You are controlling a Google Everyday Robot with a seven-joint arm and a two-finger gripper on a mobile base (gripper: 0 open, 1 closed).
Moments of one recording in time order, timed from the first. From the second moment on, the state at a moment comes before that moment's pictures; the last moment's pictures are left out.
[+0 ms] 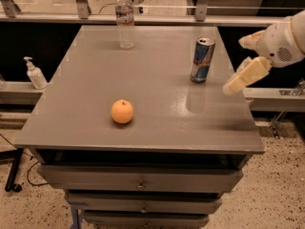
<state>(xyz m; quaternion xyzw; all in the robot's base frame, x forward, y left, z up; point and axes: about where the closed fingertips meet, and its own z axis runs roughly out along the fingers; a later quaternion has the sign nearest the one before) 0.567 -0.213 0.922 -0.52 0.77 0.13 0.35</state>
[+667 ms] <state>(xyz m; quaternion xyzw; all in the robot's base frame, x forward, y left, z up) 0.607 -0.158 0.890 -0.51 0.72 0.23 0.42</state>
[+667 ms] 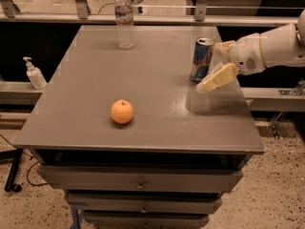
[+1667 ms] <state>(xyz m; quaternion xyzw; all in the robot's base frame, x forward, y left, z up) 0.591 -0.109 0.907 -0.50 0.66 0.33 0.46</state>
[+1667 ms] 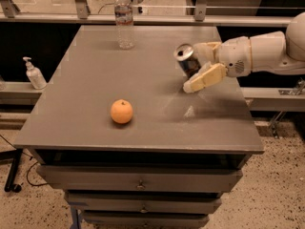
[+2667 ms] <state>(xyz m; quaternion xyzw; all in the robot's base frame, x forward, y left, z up) 0.571 -0.110 0.923 -0.51 0.64 0.35 0.45</state>
